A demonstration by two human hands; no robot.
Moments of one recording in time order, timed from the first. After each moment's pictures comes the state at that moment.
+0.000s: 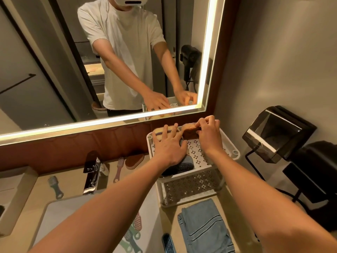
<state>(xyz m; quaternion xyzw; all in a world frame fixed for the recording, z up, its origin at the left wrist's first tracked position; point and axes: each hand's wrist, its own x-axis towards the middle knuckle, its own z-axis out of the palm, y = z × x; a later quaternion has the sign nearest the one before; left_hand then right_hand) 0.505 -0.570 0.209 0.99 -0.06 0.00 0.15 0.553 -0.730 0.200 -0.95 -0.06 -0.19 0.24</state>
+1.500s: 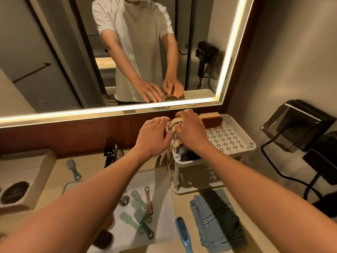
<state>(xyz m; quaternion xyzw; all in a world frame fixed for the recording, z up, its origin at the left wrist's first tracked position) 0.447 -0.448 0.226 0.97 -0.11 0.17 0.15 0.488 -0.610 0.234 -0.94 -0.17 -0.16 0.23</state>
